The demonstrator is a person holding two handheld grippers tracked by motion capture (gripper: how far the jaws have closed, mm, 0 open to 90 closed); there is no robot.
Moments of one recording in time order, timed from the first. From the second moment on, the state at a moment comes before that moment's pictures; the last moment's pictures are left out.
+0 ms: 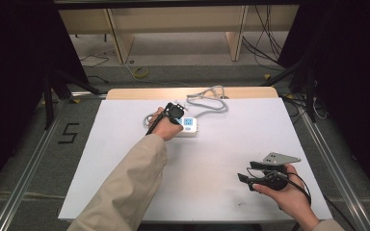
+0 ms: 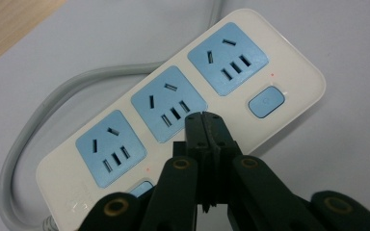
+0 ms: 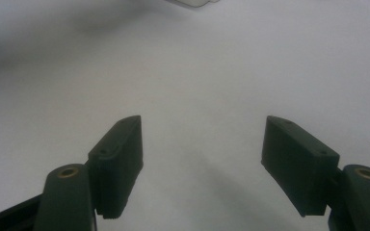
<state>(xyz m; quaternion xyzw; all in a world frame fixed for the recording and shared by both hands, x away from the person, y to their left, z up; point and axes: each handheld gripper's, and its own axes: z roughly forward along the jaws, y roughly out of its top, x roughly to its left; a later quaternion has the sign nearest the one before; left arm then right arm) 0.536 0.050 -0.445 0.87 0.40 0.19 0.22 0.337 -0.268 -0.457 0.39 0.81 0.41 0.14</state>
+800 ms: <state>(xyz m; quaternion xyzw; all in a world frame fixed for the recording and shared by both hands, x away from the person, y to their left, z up) 0.519 0.075 -0.418 0.84 0.42 0.19 0.28 0.337 -0.268 -0.458 0.40 0.81 0.41 0.14</state>
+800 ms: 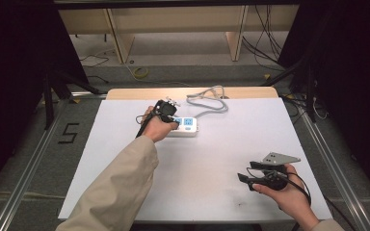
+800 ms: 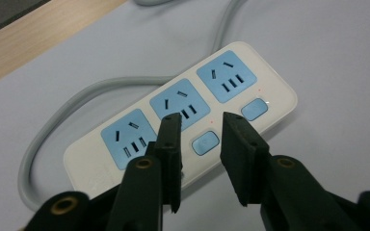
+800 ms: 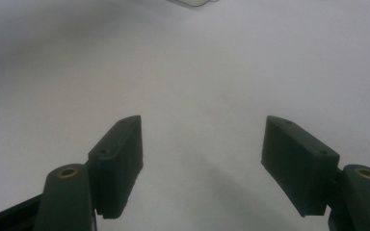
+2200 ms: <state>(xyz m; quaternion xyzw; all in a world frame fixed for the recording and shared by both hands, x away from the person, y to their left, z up) 0.391 0.146 -0.424 0.83 0.35 0.21 0.40 0.338 -0.269 -0.458 0.40 0.81 0.41 0.14</state>
